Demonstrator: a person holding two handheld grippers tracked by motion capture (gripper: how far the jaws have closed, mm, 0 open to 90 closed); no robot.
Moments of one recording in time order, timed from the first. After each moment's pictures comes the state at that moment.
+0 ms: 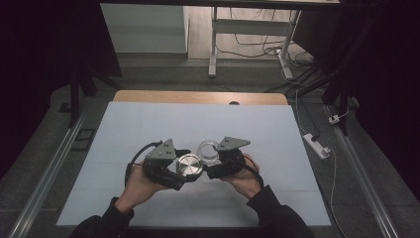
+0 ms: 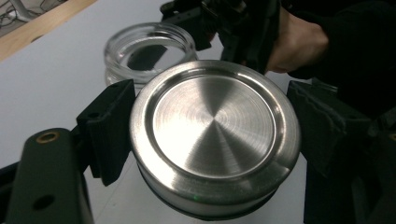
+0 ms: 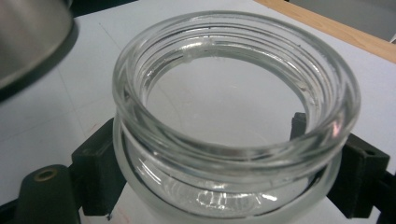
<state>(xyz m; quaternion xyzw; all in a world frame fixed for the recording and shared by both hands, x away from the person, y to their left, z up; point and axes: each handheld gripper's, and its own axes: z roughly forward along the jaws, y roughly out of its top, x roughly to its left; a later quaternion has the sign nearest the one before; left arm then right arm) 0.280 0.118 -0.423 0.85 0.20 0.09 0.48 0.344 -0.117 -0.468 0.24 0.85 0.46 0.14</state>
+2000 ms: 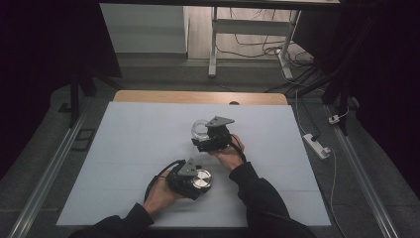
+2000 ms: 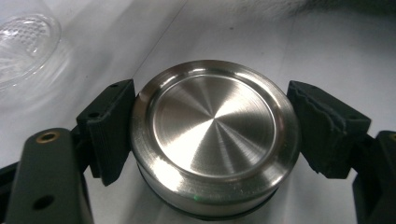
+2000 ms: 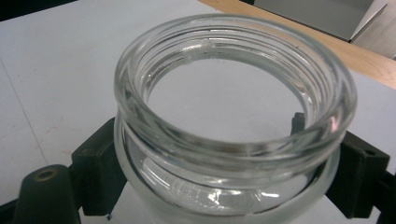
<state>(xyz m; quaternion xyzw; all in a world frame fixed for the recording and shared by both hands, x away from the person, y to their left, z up) 0.309 0.073 -0.535 0.89 0.20 0.10 0.40 0.436 -0.081 -0.500 0.28 0.83 0.45 0.17</state>
